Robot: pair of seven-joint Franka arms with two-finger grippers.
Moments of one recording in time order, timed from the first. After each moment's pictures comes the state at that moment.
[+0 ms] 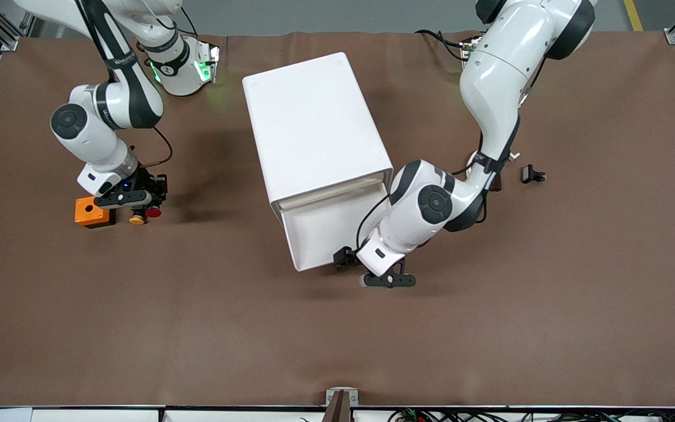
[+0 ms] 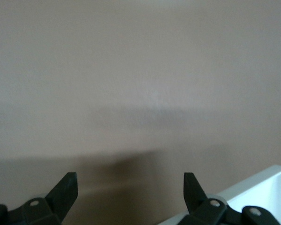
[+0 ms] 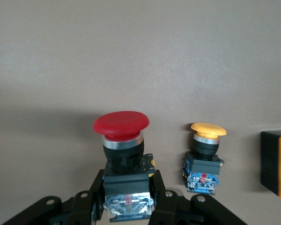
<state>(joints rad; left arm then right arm) -0.50 0.85 -0.14 -1.31 -0.27 2.46 -0.47 -0.12 0.10 0.14 -2.55 -0.04 2.69 -0.08</state>
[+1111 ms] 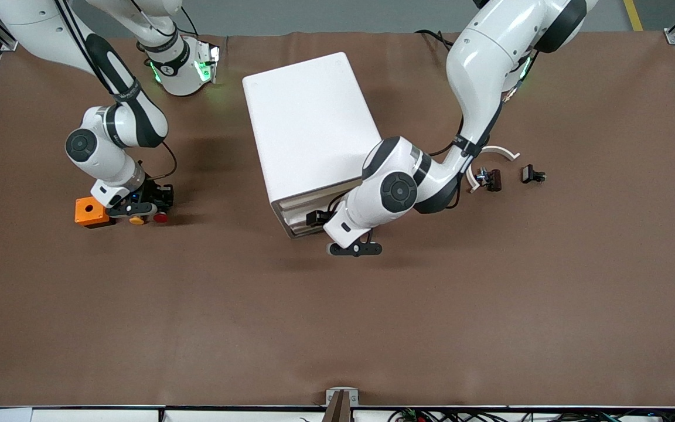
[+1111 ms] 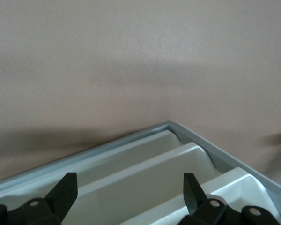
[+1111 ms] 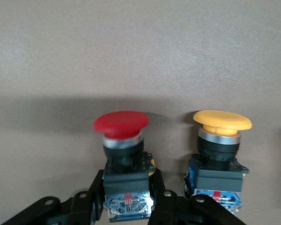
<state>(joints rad) -0.53 0.81 -0.22 -1.30 -0.32 2.21 -0.56 -0.17 0.27 0.13 -2.52 -0.04 2.77 -0.08</state>
